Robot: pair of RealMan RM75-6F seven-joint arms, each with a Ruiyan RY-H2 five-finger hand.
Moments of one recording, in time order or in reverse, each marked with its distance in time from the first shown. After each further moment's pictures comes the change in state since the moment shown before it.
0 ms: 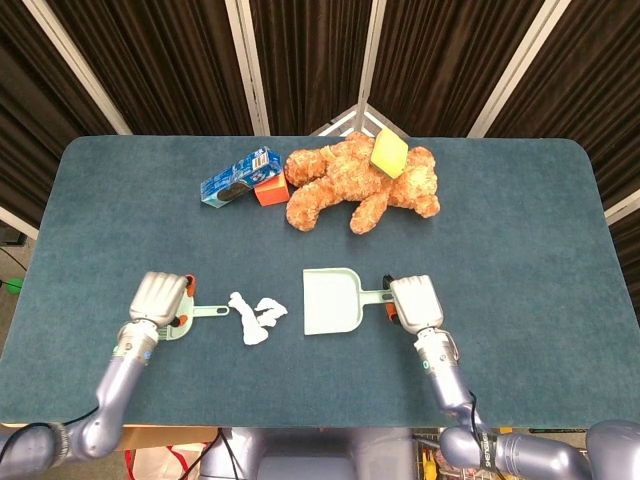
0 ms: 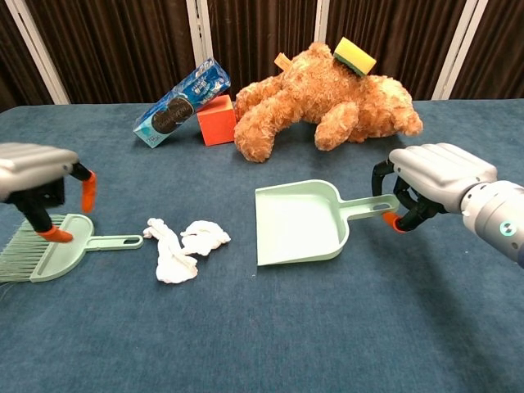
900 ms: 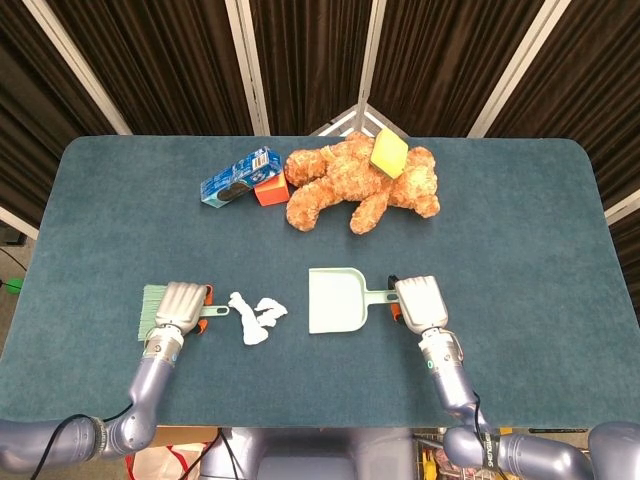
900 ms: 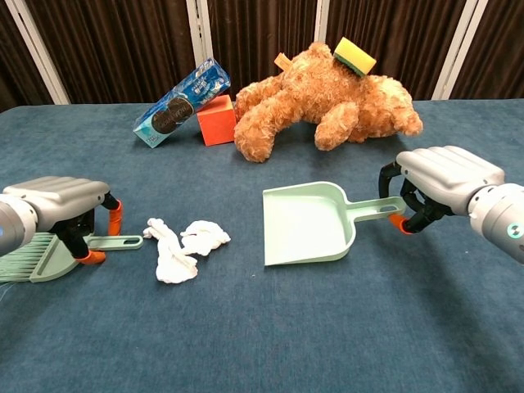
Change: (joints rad) left arm -0.082 -0.138 0.050 0.101 -0.145 0.047 0.005; right arm -0.009 0.004 -0.008 0.015 0.002 -0.001 0.018
